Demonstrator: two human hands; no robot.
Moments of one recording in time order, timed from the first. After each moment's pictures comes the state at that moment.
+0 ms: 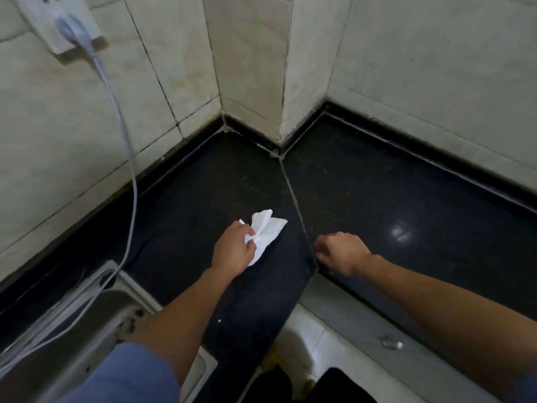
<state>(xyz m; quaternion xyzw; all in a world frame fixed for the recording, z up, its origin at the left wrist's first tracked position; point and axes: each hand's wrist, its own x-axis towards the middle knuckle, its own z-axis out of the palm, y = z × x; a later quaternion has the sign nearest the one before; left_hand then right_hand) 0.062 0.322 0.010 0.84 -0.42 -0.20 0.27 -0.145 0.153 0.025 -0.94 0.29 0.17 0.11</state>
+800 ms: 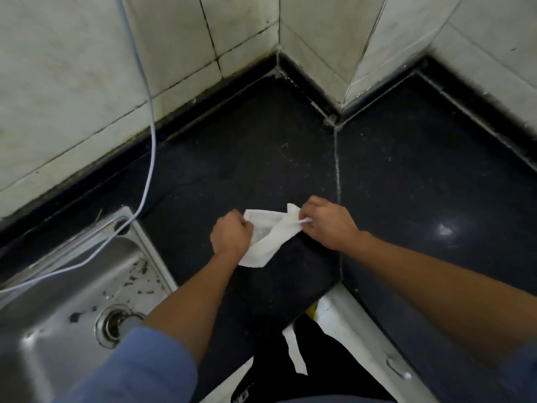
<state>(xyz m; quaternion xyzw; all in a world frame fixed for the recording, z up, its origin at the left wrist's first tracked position) 0.092 0.312 -0.044 0.96 -0.10 -0.23 0.16 -0.027 0.123 -0.030 -0.96 0.13 0.11 0.23</state>
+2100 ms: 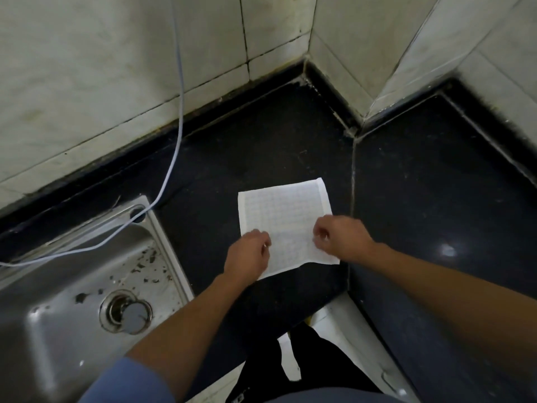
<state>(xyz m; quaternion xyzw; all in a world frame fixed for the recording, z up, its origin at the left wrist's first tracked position) 0.059 0.346 -0.039 0.90 -0.30 -0.23 0.20 -0.028 0.119 -0.023 -0.96 0.11 0.17 0.20</state>
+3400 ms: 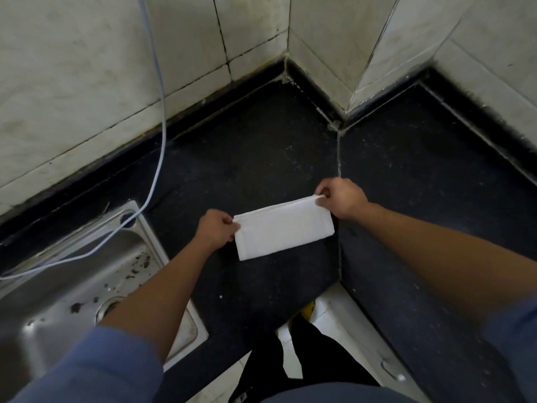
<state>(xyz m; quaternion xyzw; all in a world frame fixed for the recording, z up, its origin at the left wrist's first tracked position) 0.126 0.350 -0.038 0.89 -0.06 -0.35 0.28 0.005 0.072 -0.017 -0.90 0.27 0.16 0.29</state>
